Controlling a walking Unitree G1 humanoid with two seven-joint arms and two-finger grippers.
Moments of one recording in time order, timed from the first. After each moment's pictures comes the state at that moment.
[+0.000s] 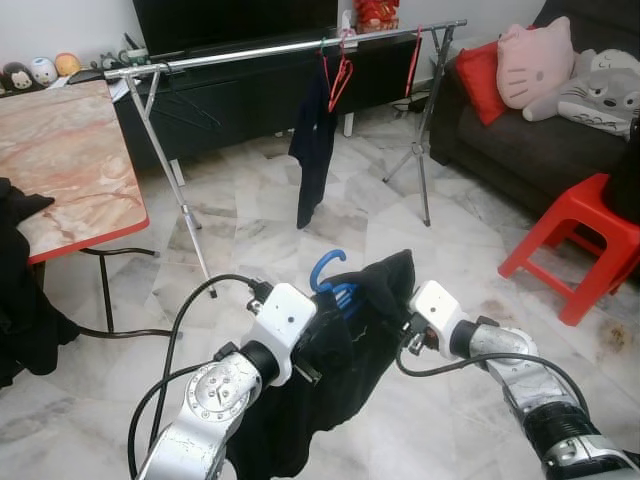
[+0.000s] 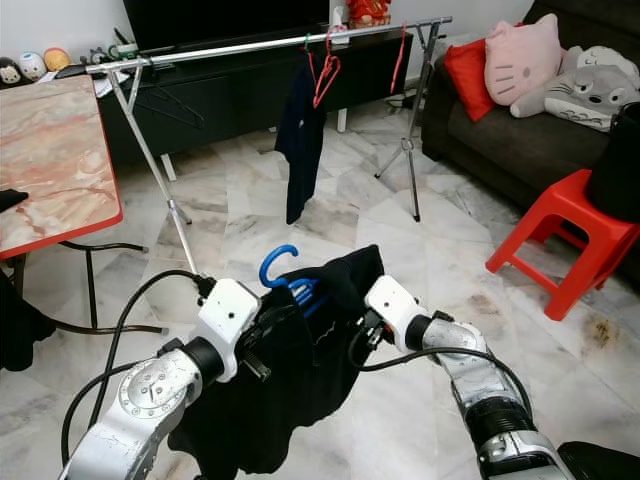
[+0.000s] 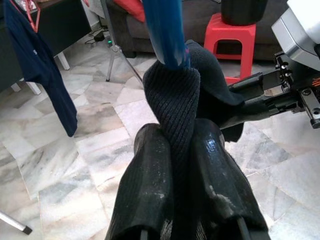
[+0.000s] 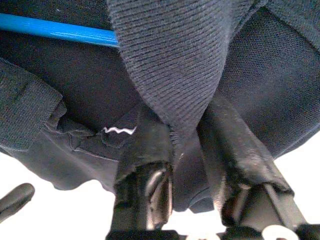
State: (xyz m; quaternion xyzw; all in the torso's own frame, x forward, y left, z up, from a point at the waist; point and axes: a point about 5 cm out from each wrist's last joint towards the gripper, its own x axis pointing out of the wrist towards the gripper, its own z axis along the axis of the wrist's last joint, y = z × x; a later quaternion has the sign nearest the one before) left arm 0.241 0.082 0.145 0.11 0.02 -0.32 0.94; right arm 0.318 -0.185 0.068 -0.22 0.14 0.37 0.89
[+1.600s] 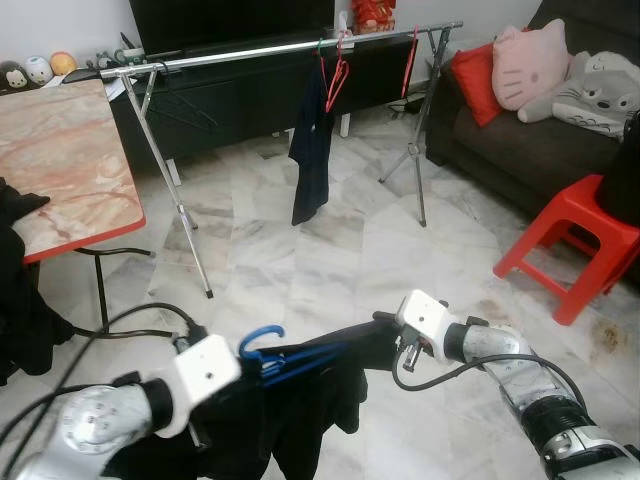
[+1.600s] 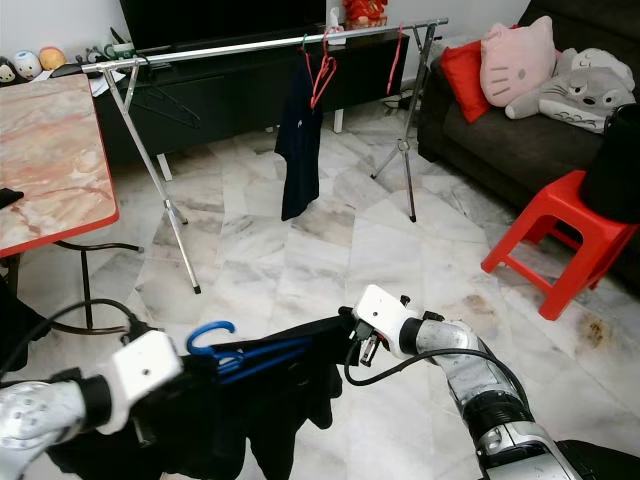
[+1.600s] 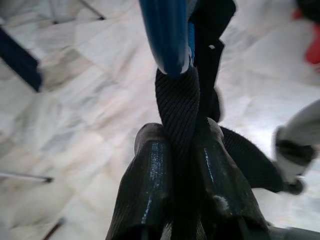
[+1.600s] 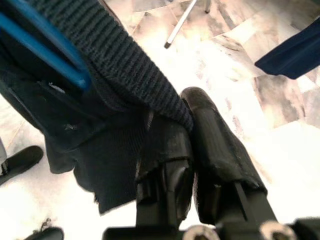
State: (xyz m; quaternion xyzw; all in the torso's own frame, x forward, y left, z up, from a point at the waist) left arm 0.197 0.179 0.141 0.26 0.15 -0.44 0.85; right arm 0.316 -0.177 0.062 -0.26 0.16 0.43 0.85
